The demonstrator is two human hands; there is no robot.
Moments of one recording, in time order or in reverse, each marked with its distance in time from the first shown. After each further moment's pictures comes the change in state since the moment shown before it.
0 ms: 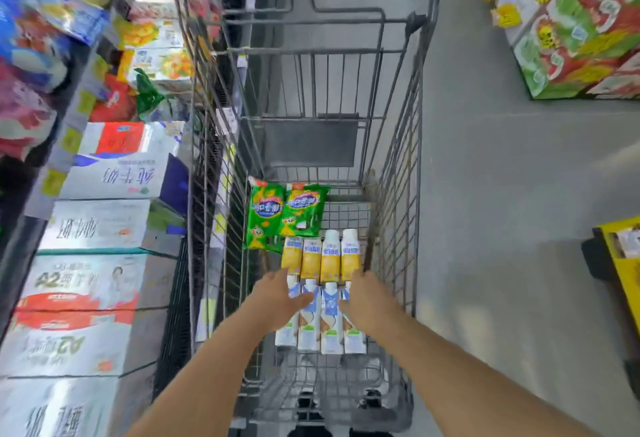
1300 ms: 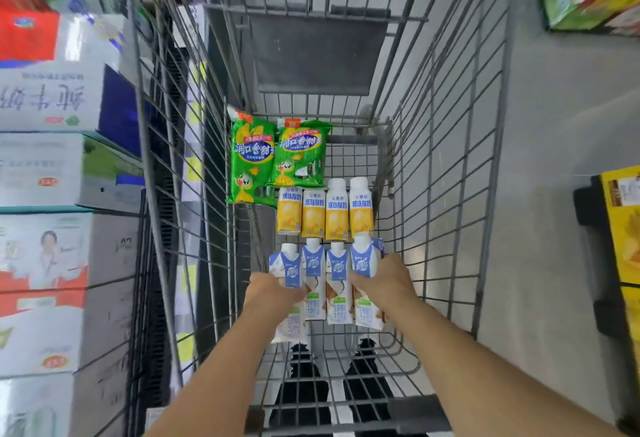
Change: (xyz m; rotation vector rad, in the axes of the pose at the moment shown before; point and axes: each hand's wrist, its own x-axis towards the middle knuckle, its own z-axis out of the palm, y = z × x) left_hand 0.073 -0.067 0.086 -0.610 -0.038 -0.543; right_hand 0.061 0.032 0.098 0.551 0.098 0.403
